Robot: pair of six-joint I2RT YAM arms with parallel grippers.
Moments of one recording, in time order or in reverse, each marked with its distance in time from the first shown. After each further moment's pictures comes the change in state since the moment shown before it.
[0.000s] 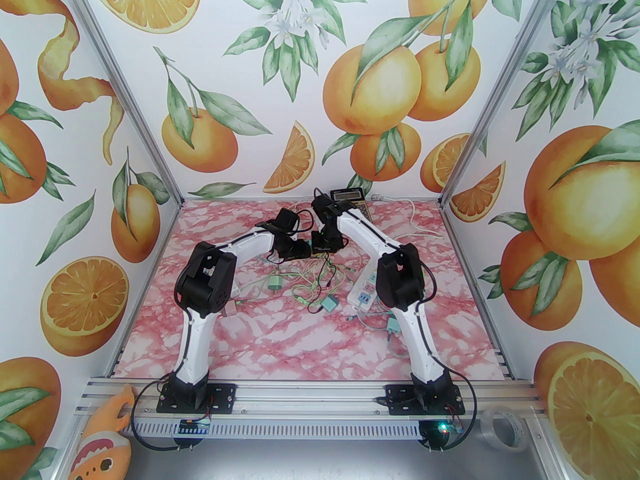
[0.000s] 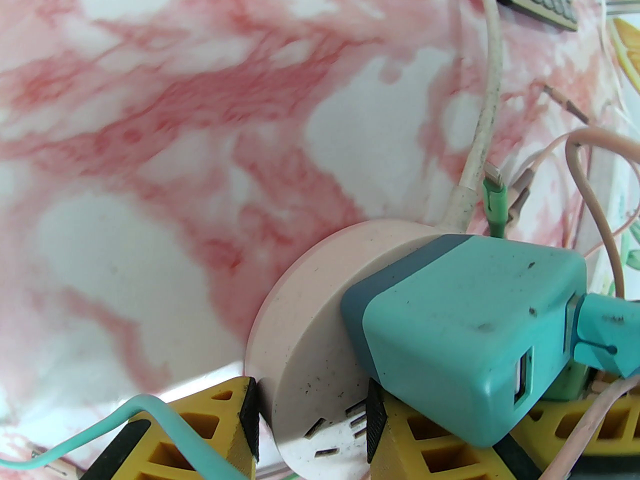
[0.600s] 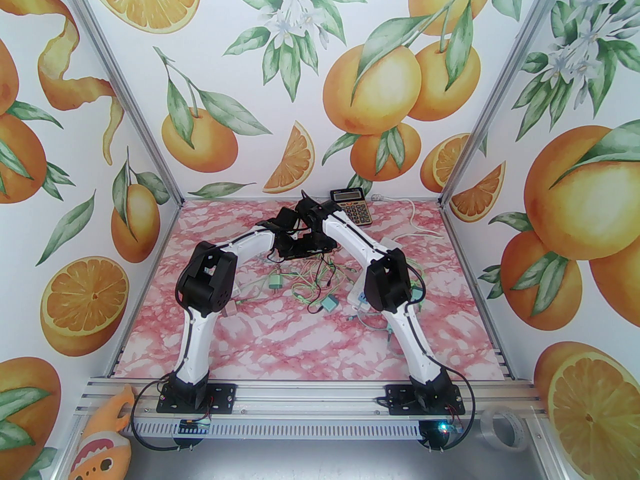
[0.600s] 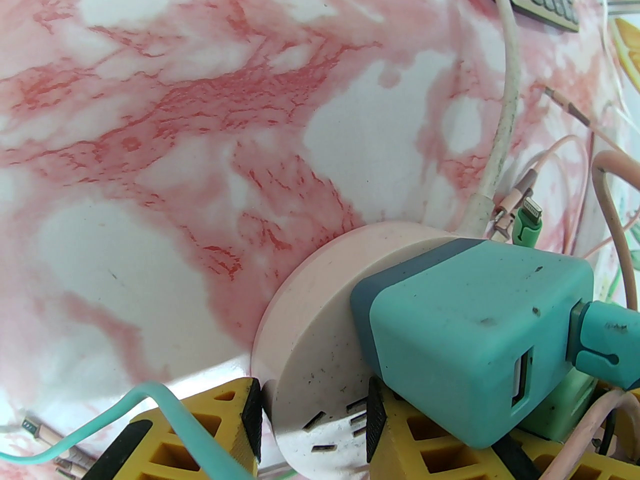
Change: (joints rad) left arm 0.003 0.009 0.029 -0.044 0.007 0.002; right arm 0.117 0.082 0.180 -0.143 0.257 0.028
